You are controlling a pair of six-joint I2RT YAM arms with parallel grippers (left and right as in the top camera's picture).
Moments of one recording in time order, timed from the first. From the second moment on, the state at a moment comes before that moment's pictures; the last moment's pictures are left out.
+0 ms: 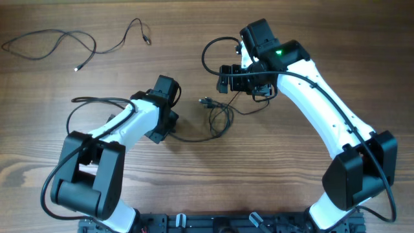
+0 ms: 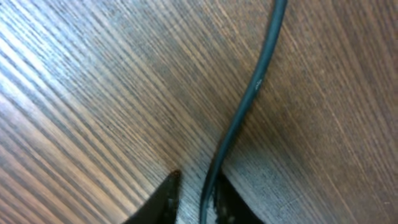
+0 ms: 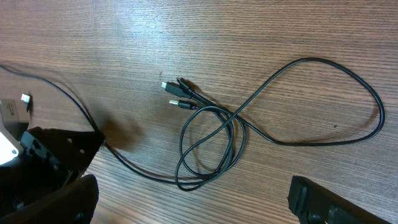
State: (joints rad) left arm -0.33 1.75 0.95 -0.71 -0.11 -1.26; right arm 0.43 1.81 1.58 -1.01 -0.25 0.42
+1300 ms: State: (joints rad) left arm -0.31 1.26 1.51 -0.74 0.16 -0.85; right arm 0.43 1.81 1.58 -1.01 -0.25 0.42
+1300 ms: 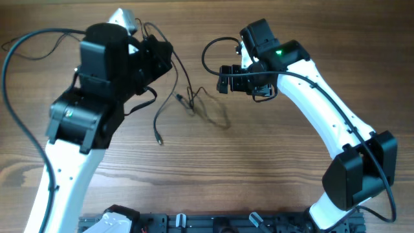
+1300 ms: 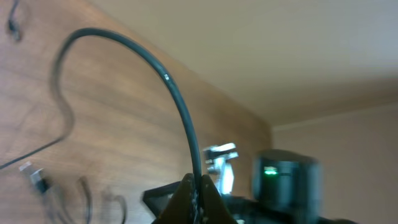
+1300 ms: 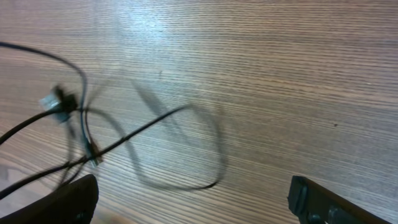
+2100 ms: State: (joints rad) left arm -0.31 1.23 1.55 -0.78 0.09 -0.84; right arm 0.46 1.81 1.58 -0.96 -0.92 0.22
